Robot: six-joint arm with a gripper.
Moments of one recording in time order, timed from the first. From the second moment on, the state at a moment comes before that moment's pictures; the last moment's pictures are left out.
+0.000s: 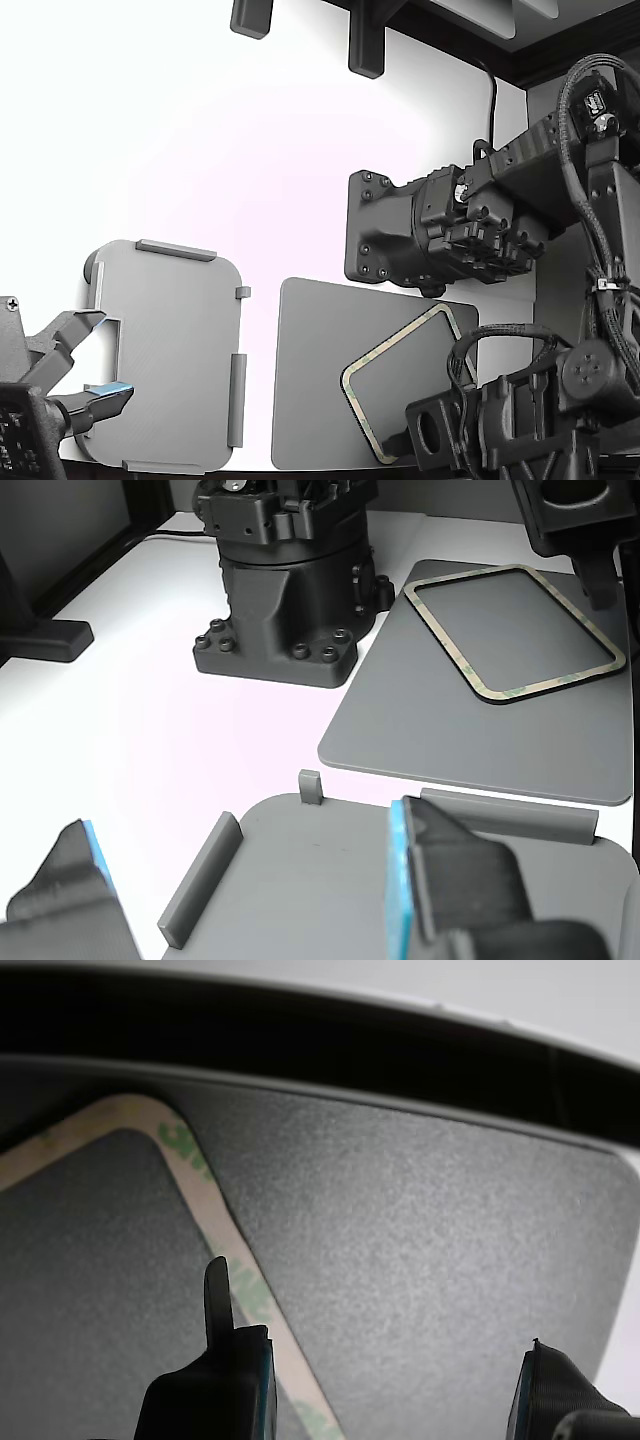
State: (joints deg) arm 76.2 108.8 110.8 76.9 3.6 -23.7
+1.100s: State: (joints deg) arm 79.8 88.2 101.5 80.1 3.4 -37.6
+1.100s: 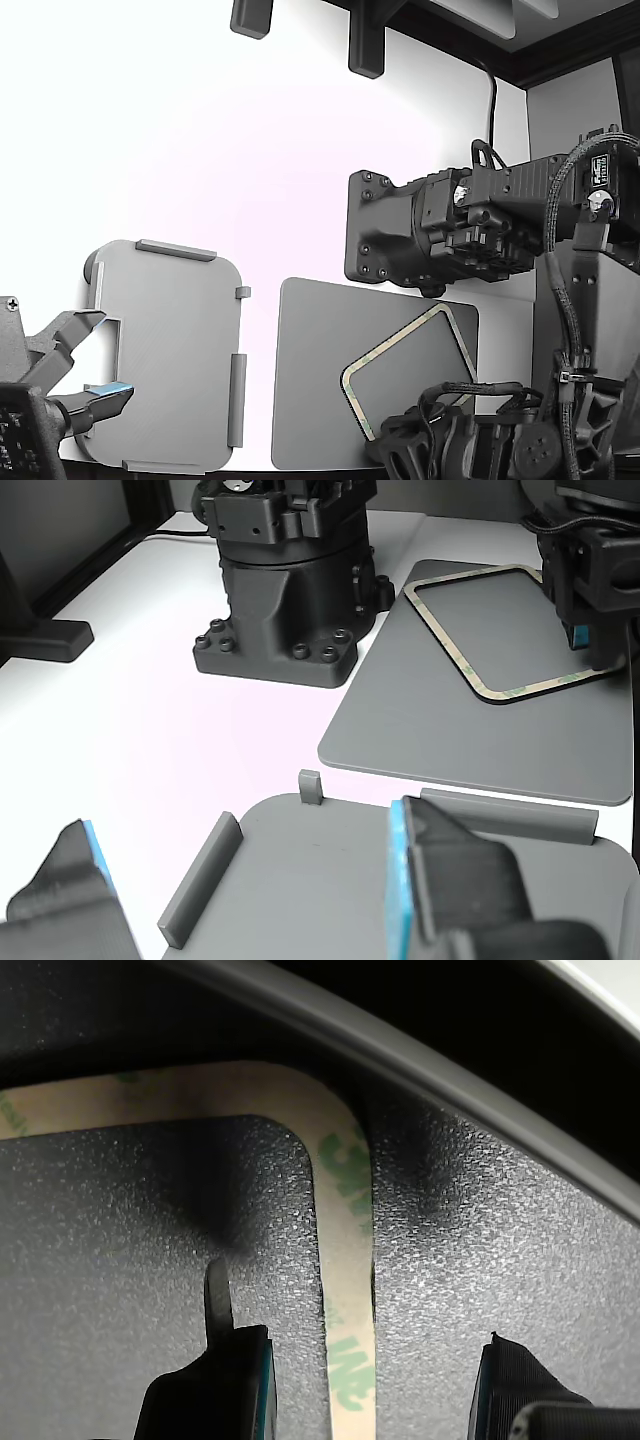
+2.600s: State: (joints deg) arm 80.1 83.8 99.8 78.7 3.7 -43.4
